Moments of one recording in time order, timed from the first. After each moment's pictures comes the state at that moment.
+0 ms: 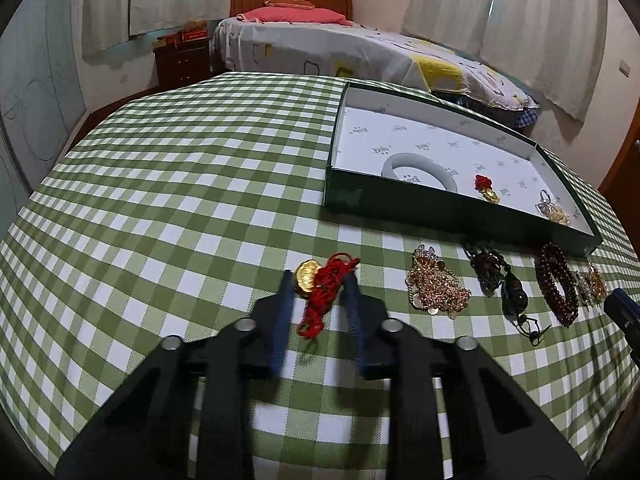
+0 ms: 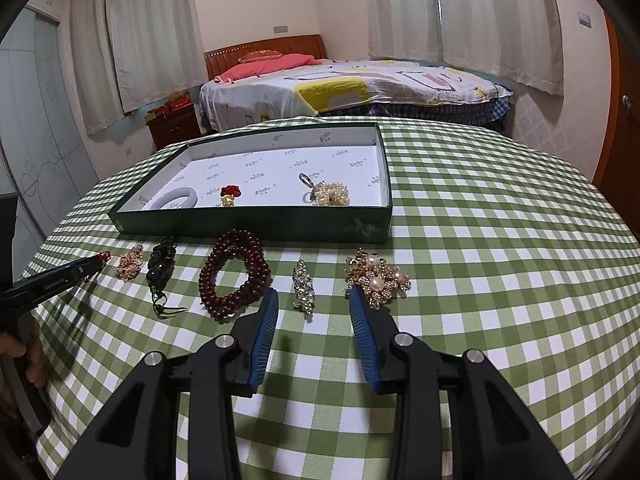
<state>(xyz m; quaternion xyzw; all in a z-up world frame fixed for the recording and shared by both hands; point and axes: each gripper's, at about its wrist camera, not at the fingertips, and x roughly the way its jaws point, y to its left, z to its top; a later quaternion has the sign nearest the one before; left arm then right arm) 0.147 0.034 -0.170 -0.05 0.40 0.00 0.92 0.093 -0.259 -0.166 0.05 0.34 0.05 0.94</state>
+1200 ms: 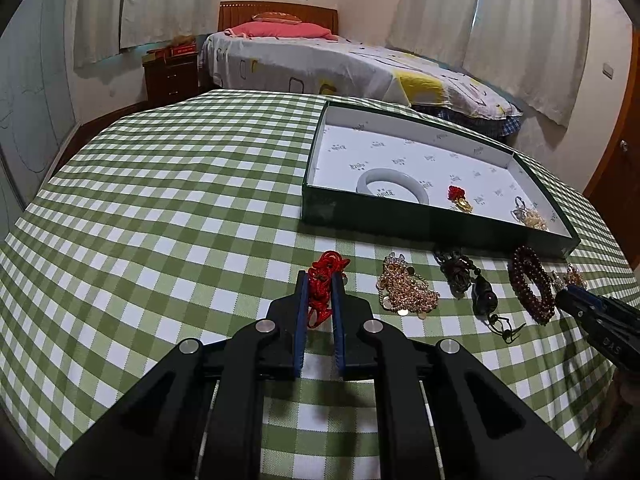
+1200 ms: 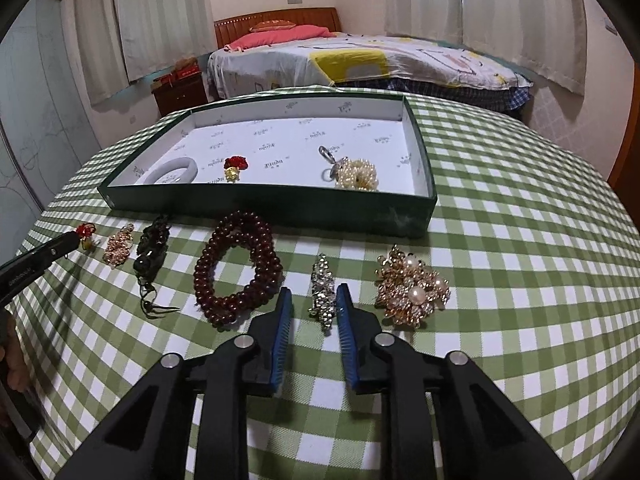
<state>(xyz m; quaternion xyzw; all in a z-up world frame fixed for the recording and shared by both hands) 0.131 0.030 -0.156 -0.05 0.37 -0.03 0.93 0.123 -0.241 -0.178 0.02 0.39 0.07 0.92</state>
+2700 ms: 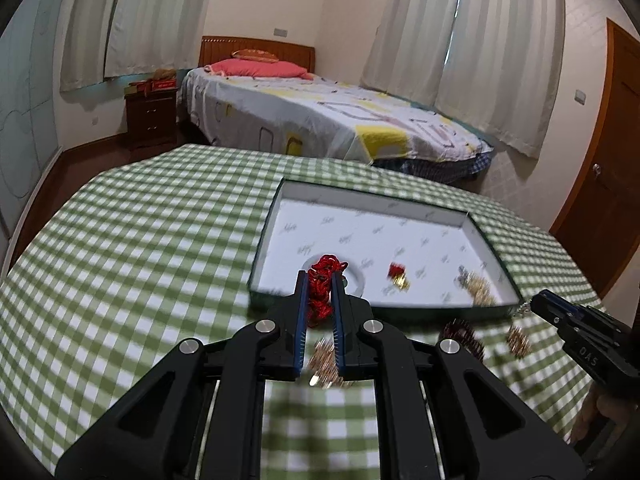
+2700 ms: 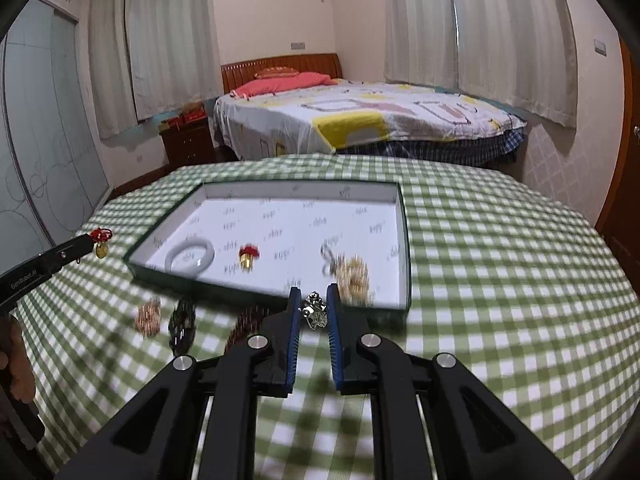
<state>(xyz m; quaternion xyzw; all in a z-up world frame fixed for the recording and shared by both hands) 0.142 0.006 -0.086 -0.07 0.30 -0.07 0.95 0.124 -0.248 -0.112 0.03 0.30 0.07 0.95</state>
